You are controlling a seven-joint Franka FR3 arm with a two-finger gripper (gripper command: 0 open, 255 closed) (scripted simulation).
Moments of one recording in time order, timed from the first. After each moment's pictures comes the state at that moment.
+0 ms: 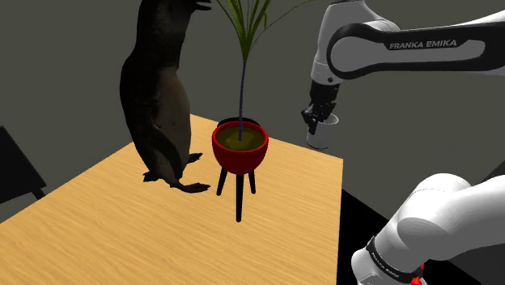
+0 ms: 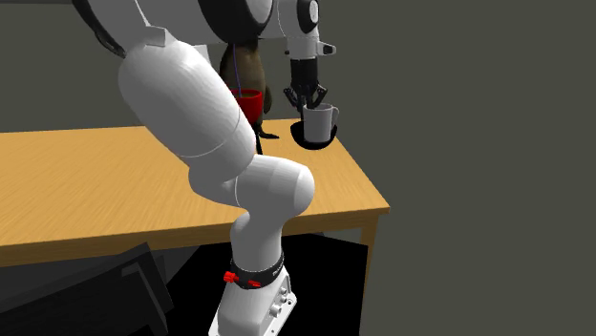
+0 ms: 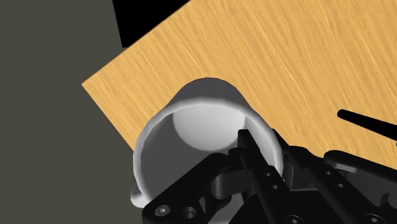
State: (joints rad) arm -0.03 -0.62 0.03 -2.42 -0.05 1.78 0.11
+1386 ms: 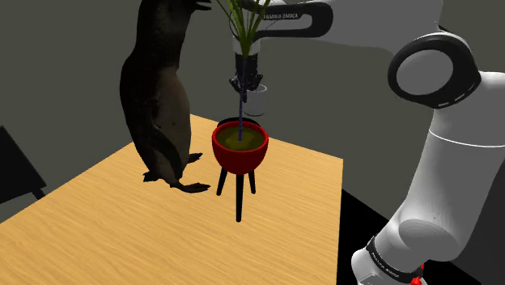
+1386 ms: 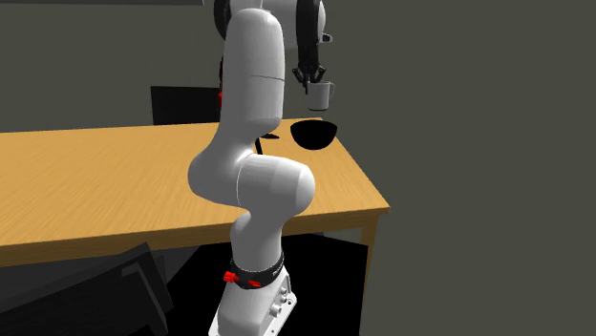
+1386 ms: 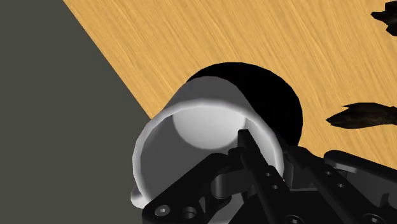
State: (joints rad) arm 0.02 0.27 0.11 -1.43 -0.09 1.67 0.23
